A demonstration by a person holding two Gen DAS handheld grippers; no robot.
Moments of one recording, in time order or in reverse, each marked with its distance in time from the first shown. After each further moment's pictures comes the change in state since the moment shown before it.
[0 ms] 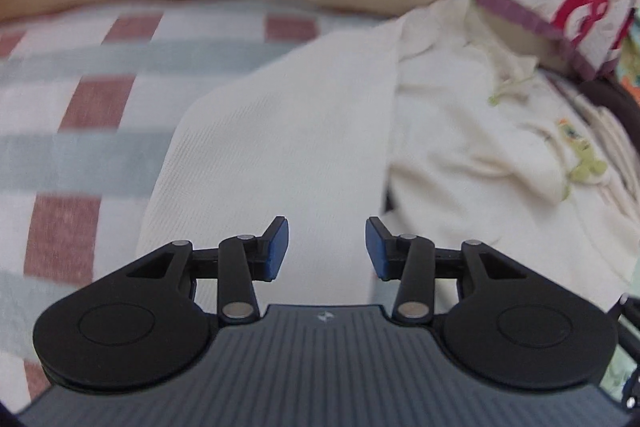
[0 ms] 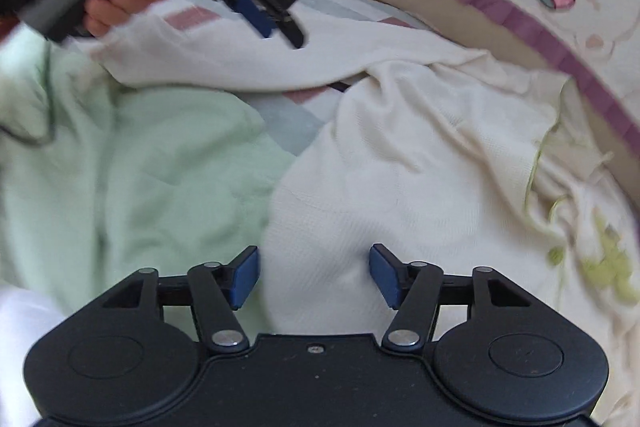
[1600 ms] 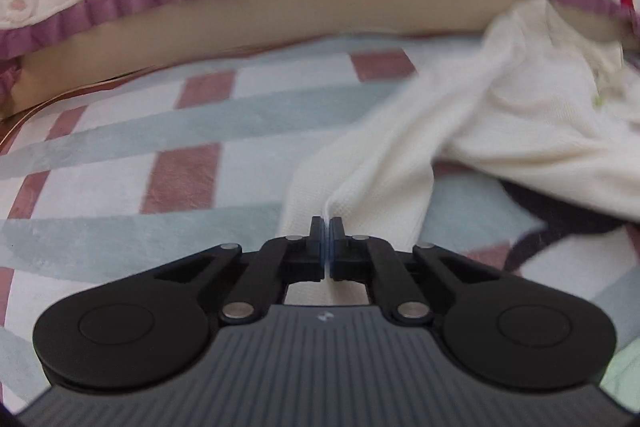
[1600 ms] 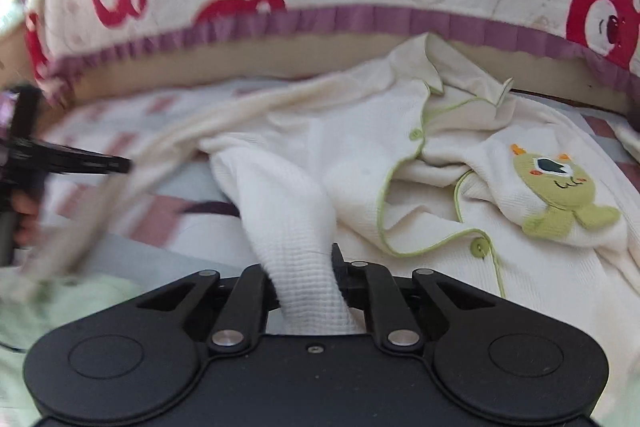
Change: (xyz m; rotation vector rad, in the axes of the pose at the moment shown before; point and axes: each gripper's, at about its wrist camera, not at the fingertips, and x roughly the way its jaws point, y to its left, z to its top) left arm 0.006 0.030 0.030 0.113 -0.183 0.267; right arm -0.028 -0.101 0.013 0.533 -0.163 -0.014
